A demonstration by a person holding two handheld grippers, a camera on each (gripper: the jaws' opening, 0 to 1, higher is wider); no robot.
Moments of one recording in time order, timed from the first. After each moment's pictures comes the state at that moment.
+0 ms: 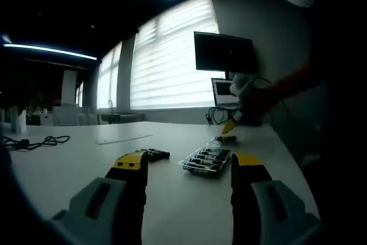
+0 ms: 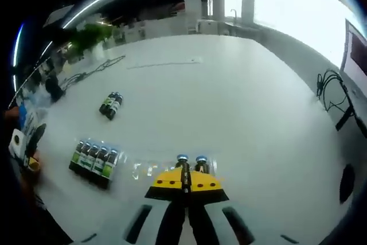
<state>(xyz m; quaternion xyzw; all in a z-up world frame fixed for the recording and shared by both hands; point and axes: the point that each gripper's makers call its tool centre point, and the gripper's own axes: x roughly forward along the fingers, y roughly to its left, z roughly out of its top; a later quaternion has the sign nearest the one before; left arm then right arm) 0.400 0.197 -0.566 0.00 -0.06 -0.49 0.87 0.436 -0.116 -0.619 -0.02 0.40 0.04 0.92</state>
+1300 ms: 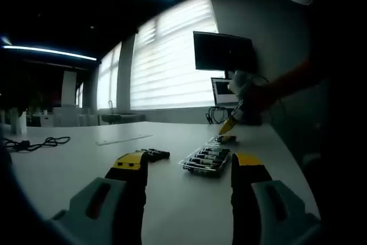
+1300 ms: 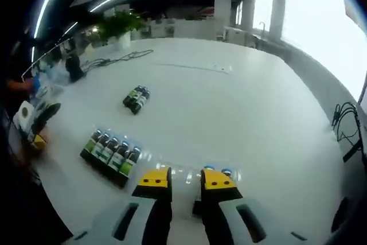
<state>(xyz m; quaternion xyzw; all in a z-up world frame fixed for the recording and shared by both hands) 0.398 0.197 -0.566 0.00 -0.06 -0.49 0.87 0.442 -0.073 -0.607 -0.09 0.37 0.13 0.91</state>
